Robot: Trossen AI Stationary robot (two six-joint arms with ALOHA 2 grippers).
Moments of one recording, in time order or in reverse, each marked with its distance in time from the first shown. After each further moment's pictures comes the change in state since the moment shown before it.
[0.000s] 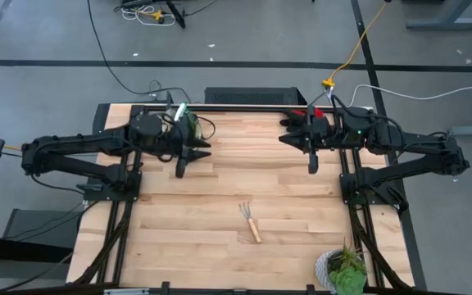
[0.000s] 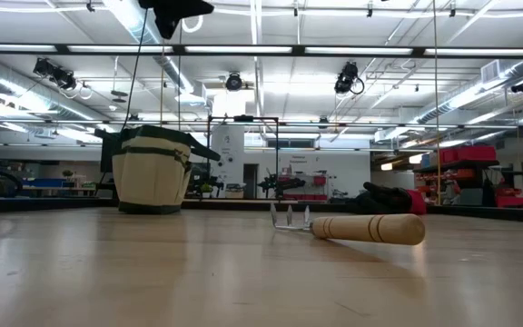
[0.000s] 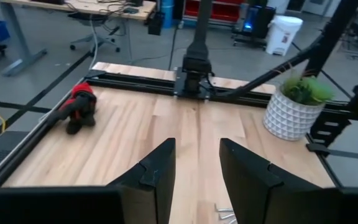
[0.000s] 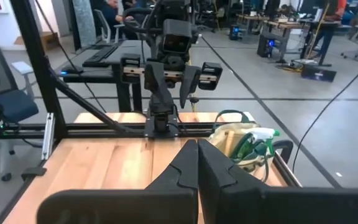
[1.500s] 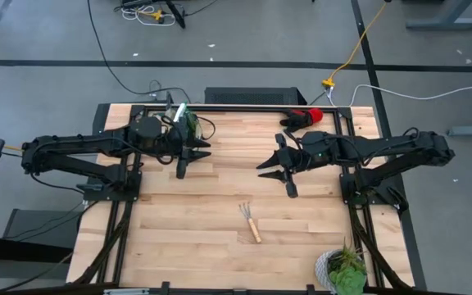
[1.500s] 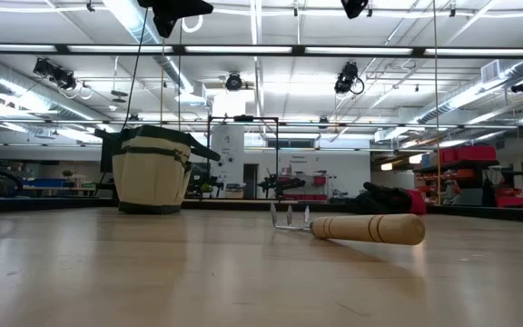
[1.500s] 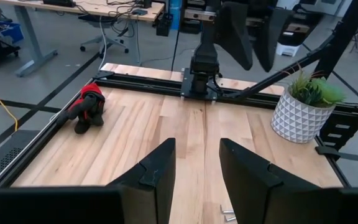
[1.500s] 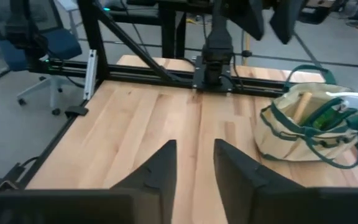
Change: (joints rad) left arm -0.021 -0.003 0.000 -0.001 -0.064 -0.005; right arm 0.148 0.243 0.000 0.020 -0.044 -0.018
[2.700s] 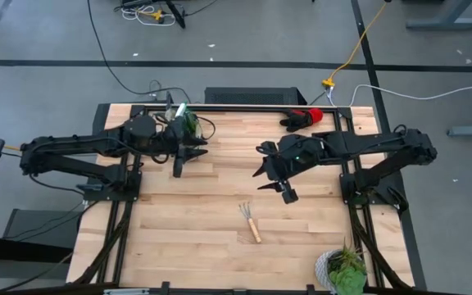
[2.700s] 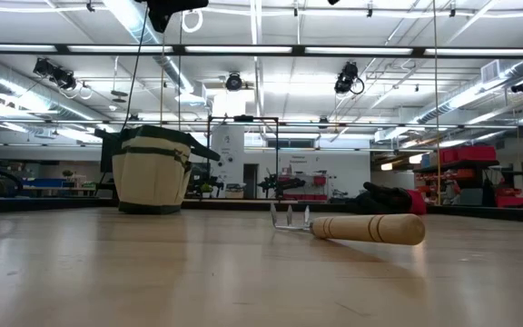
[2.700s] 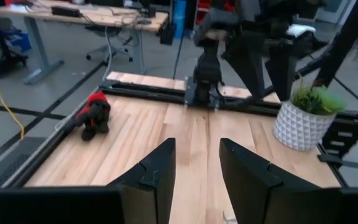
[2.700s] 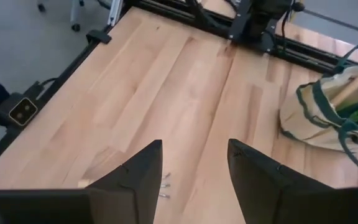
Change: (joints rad) left arm 0.002 -0.040 -0.001 -0.005 -0.018 0.003; right arm 0.030 0.206 0.324 -0.431 -0.060 -0.214
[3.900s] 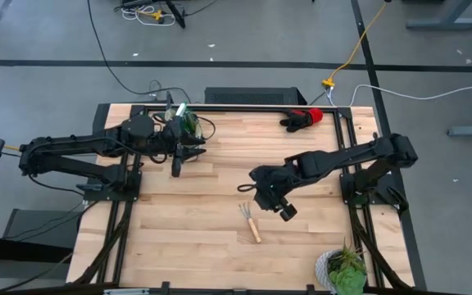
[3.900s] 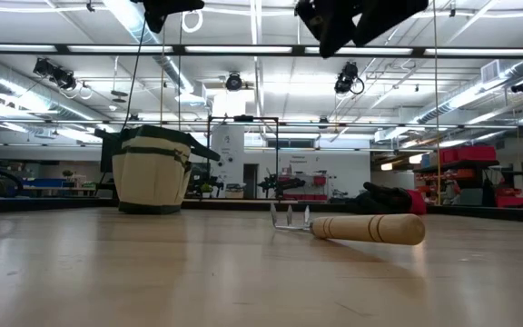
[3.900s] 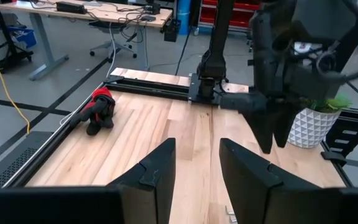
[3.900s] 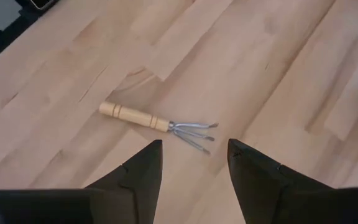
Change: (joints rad) left arm 0.000 -0.019 0.000 -0.036 -0.016 -0.004; right arm 0.091 0.205 0.000 -0.148 -0.002 -0.195
